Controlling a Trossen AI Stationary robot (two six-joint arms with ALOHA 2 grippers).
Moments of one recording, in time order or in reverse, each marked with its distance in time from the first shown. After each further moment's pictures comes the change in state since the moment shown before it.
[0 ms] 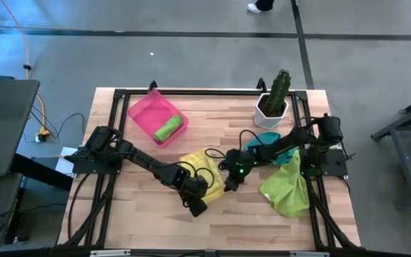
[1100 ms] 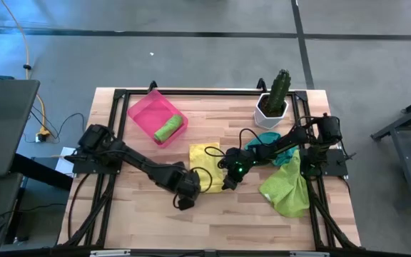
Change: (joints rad) left arm -0.041 -0.073 0.016 -0.319 -0.396 0.369; right arm -0.012 0.027 -0.004 0.023 0.027 -0.017
